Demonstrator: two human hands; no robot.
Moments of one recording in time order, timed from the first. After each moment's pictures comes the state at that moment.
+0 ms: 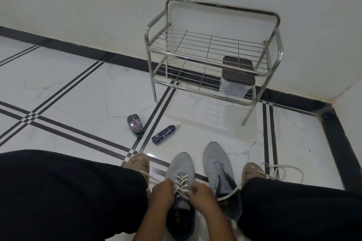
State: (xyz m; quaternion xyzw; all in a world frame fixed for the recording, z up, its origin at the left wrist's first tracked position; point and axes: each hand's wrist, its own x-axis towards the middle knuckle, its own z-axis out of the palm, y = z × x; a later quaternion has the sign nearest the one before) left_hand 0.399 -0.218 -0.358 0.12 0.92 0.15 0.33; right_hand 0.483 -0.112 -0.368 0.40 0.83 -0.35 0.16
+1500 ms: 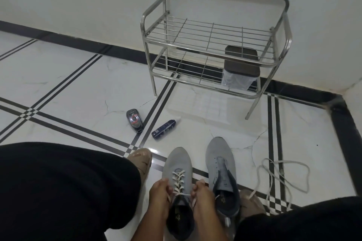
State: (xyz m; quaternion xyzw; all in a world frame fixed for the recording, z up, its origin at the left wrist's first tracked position) left_hand 0.406 -0.218 -0.391 -0.30 0.60 0.65 0.36; right_hand 0.469 -0.123 -0.404 0.63 0.28 -0.72 -0.10
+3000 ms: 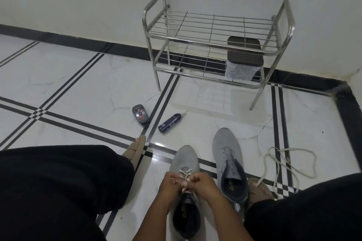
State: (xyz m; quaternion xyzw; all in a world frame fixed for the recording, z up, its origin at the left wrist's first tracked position) left_hand 0.409 -0.238 -0.349 -0.01 0.77 0.46 0.44; right_hand 0.479 -0.132 -0.370 0.42 0.63 -0.65 0.11
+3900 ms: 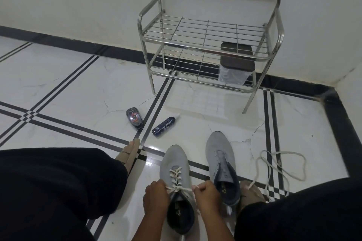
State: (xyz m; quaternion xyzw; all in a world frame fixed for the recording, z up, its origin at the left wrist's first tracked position) left_hand 0.413 -0.251 -0.378 0.14 0.95 0.12 0.26; right_hand 0.506 -0.136 -0.390 0.58 0.67 -0.47 0.01
